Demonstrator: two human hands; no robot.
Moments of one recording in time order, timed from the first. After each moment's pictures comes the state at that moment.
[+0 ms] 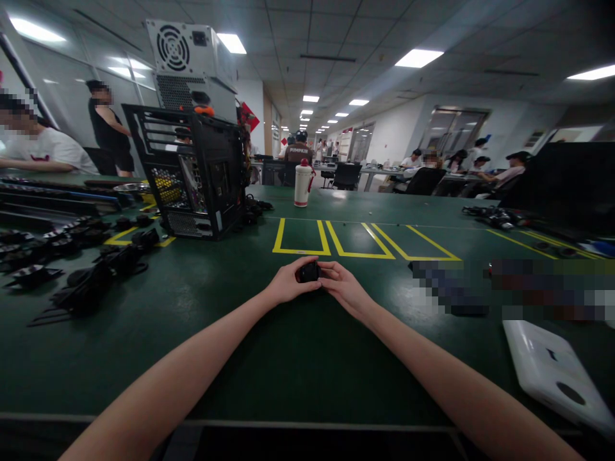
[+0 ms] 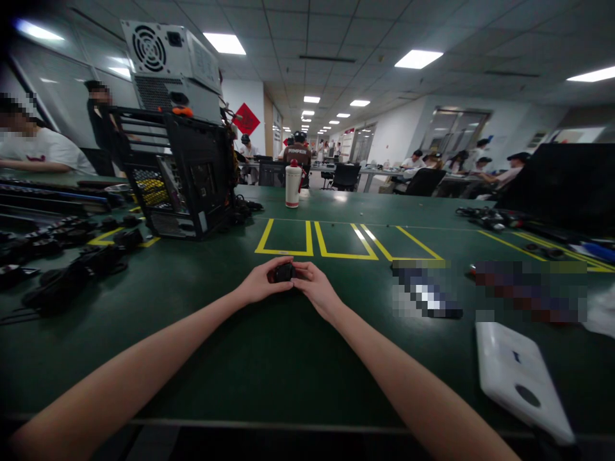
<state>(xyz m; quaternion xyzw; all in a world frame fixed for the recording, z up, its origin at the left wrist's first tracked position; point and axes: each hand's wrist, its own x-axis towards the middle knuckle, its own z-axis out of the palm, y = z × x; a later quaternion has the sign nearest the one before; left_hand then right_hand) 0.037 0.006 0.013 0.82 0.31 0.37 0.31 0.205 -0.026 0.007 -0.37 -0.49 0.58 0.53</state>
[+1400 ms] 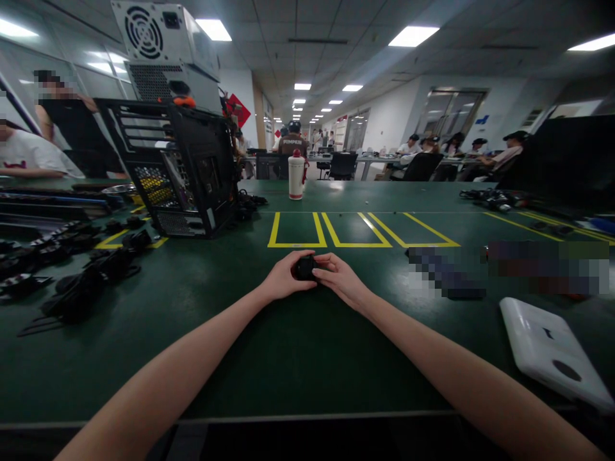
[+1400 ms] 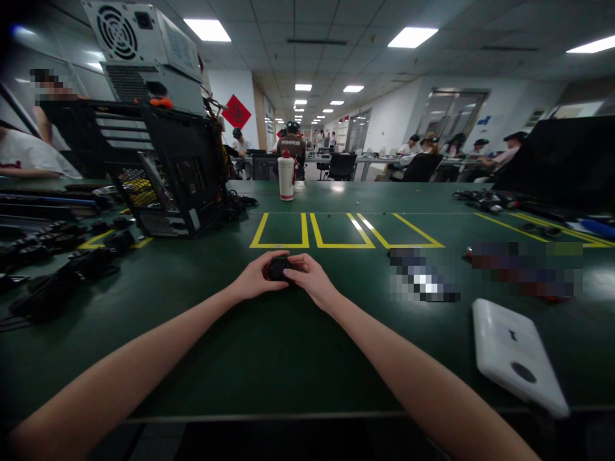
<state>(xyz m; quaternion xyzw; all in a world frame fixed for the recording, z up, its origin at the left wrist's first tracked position) 0.040 0.006 0.011 0.83 0.27 0.38 0.31 0.208 -0.032 0.013 -0.39 -0.52 0.56 0.52</state>
